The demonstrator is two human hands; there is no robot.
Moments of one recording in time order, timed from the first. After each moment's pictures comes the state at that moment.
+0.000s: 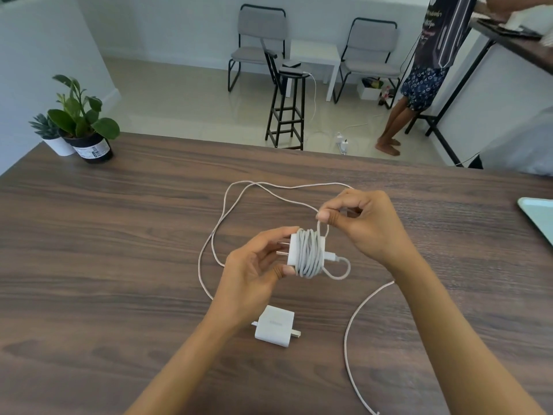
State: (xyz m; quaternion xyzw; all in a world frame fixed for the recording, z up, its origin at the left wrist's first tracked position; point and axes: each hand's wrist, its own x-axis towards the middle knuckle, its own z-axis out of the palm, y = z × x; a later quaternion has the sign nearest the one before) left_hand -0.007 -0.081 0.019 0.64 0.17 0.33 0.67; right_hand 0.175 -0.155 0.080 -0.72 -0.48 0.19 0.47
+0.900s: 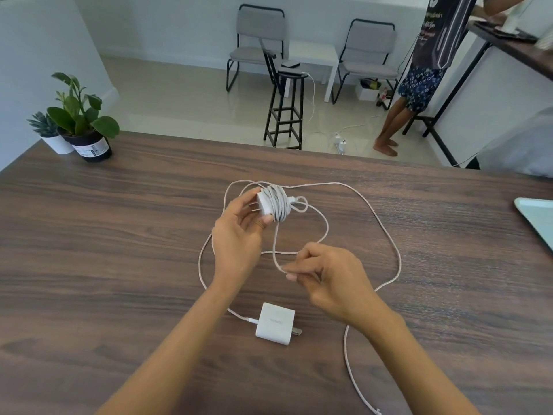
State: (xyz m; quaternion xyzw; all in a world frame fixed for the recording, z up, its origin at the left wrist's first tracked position) left_hand 0.021 -0.039 0.016 0.61 0.31 0.45 0.57; right_hand 0.118 -0.176 0.030 -0.75 -0.59 0.10 0.29
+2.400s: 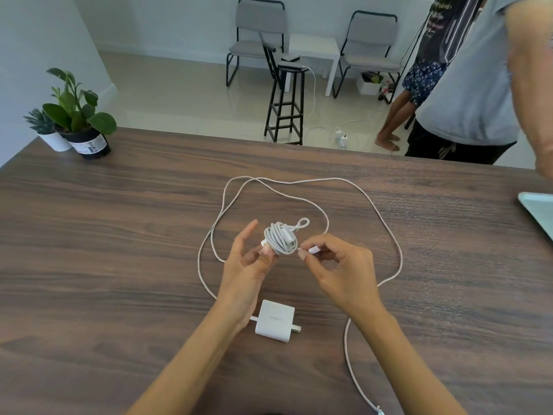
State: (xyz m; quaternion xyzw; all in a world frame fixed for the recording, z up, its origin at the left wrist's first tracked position) left_hand 0.001 -0.077 -0.015 0.42 0.31 0.32 0.79; right_hand 0.124 -0.175 0.013 -0.75 -0.45 0.06 0.48
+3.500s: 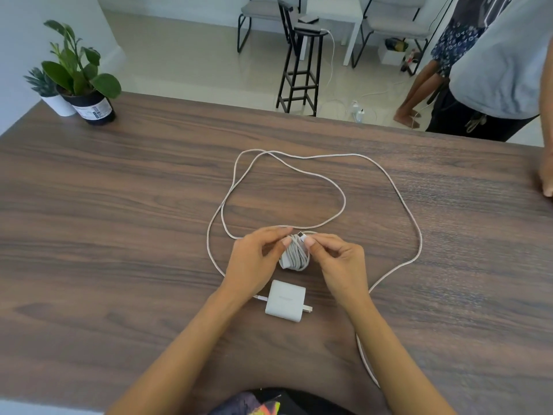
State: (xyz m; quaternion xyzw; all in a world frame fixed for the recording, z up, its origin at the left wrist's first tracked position) left_hand -0.005 -0.062 -0.042 0.77 0.35 0.22 0.49; right_hand 0.115 -0.162 -0.044 -0.71 -0.25 0.28 0.60
